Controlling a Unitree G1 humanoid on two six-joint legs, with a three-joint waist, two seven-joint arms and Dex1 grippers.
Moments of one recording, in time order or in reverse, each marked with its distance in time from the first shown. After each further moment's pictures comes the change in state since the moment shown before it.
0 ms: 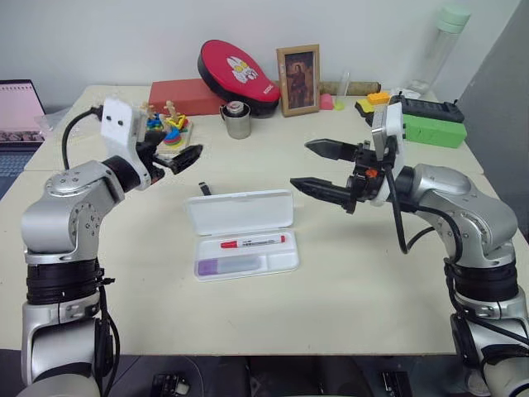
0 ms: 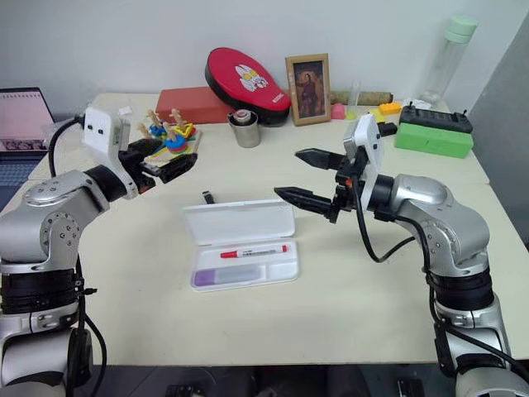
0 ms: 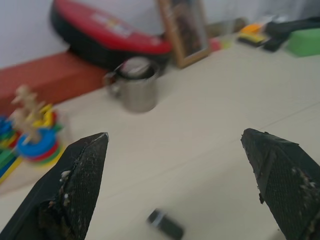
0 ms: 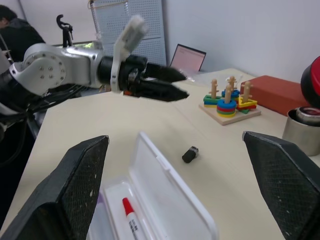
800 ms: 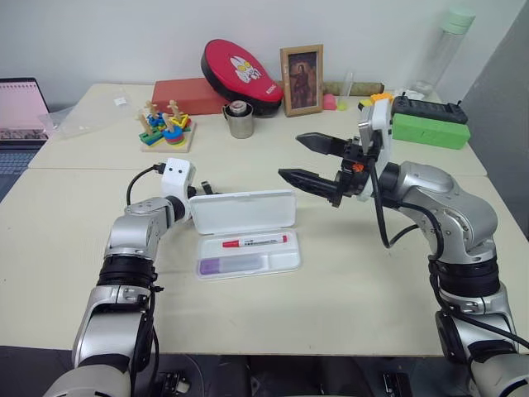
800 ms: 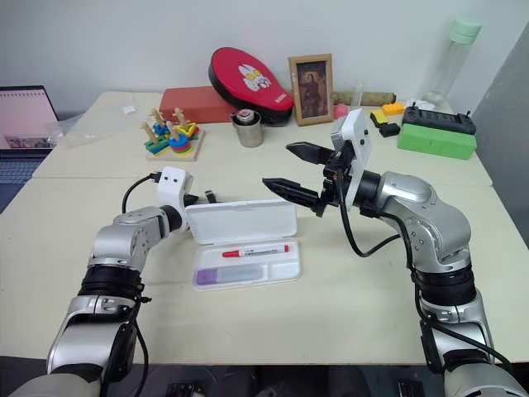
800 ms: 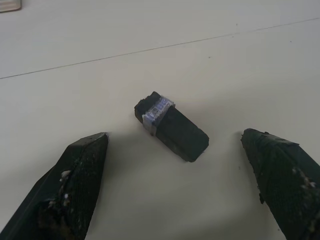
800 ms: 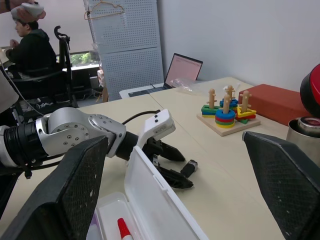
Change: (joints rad) left arm -0.062 -0.210 -0.173 0.407 0.193 -0.138 0.047; right arm -0.017 0.062 0.021 0.014 -0.025 -0.005 -0.049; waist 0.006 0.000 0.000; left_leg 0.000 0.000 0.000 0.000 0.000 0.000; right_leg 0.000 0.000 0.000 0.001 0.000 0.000
